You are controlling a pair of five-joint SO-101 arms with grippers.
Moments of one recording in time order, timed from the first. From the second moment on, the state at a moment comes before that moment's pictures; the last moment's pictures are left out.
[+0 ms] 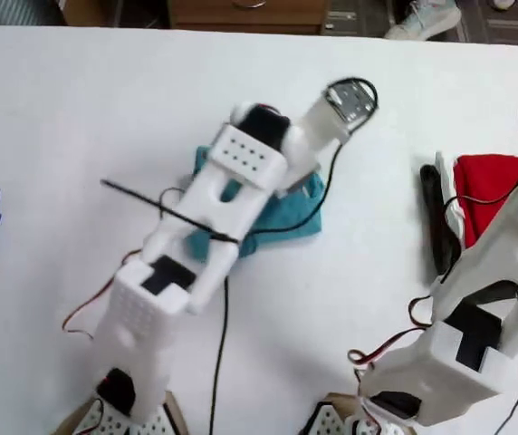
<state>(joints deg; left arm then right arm) 26.9 34.9 -41.3 85.1 -20.1 24.7 8.0 -60.3 93.7 28.1</state>
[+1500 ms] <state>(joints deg) 24.6 55.9 -83.4 95.3 -20.7 24.8 8.0 -60.3 93.7 28.1</state>
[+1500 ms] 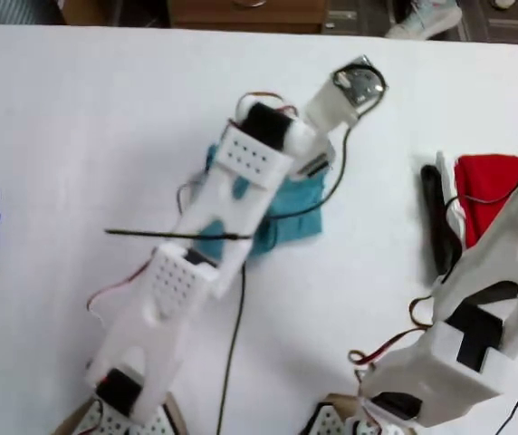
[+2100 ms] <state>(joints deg) 16.6 64.4 -78.1 99.5 -20.7 24.8 8.0 -60.3 93.1 28.1</state>
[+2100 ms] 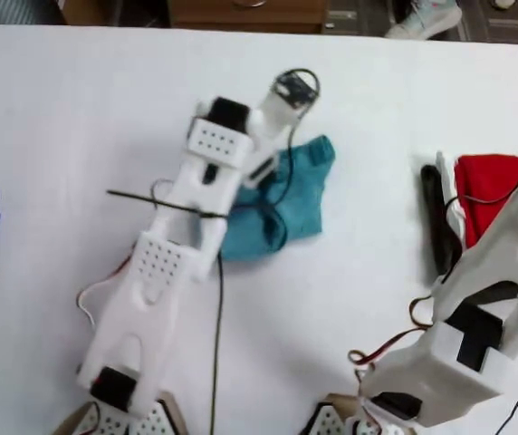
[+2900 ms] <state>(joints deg) 25.2 61.0 -77.7 100.7 -20.9 24.8 8.0 -60.3 90.6 28.1</state>
